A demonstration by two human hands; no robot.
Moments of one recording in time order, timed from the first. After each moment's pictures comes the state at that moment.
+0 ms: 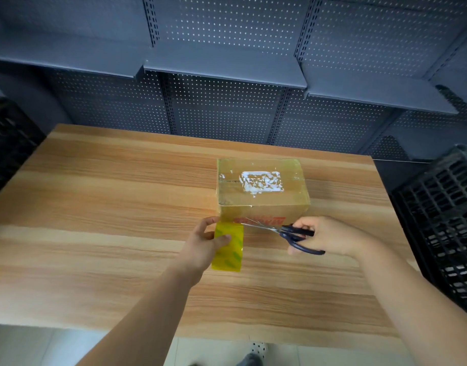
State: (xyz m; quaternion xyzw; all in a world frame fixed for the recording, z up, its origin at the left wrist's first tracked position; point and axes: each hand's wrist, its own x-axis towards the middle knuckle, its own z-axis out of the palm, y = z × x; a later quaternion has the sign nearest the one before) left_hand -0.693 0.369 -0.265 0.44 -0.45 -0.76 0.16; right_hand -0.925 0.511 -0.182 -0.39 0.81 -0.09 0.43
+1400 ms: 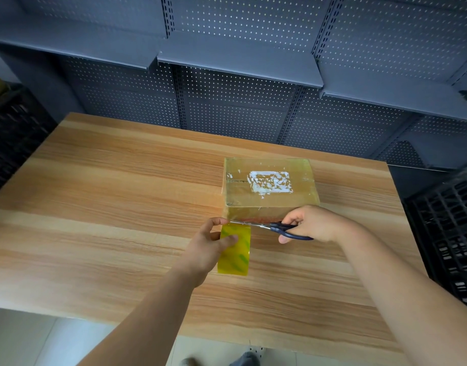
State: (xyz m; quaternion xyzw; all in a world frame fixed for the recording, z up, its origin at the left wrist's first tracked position) left_hand -0.690 0.369 -0.264 0.44 -0.45 -0.76 0.15; right_hand -0.933 0.454 -0.203 -0.43 0.78 -0.06 0.44
